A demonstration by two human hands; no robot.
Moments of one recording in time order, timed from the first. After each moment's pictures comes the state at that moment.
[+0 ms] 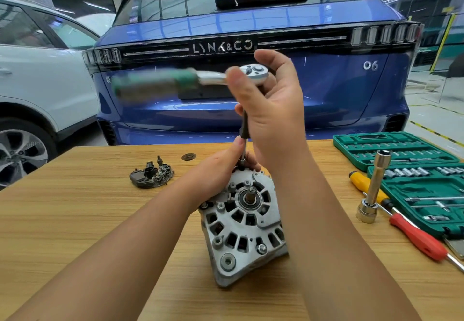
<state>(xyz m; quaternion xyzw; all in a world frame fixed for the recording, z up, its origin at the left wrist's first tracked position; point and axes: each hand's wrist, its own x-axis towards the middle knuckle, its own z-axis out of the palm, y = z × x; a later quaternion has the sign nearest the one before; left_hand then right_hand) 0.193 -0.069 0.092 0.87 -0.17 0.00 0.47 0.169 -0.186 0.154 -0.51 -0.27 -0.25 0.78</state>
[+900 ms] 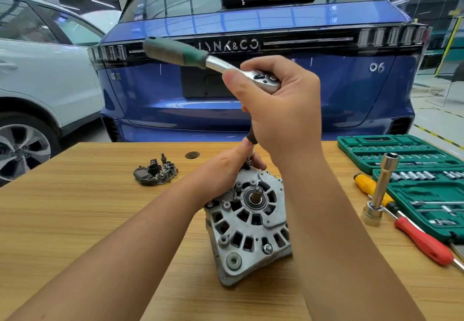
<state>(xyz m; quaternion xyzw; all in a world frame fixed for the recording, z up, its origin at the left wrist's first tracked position) 0.186 -0.068 0.097 0.87 -0.20 -0.01 0.46 0.151 -0.186 0.167 -0.64 -0.23 -0.36 0.64</state>
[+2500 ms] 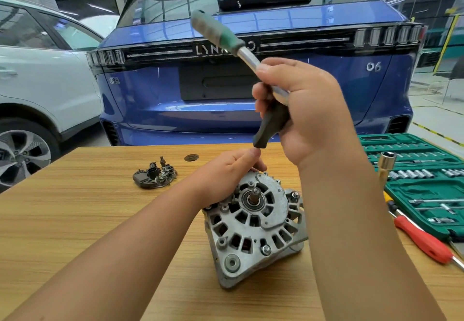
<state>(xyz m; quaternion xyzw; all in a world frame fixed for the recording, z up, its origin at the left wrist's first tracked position) 0.196 -0.066 0.092 0.87 -0.24 -0.02 0.43 0.138 -0.210 0.185 -0.52 -0.14 -0.14 0.83</state>
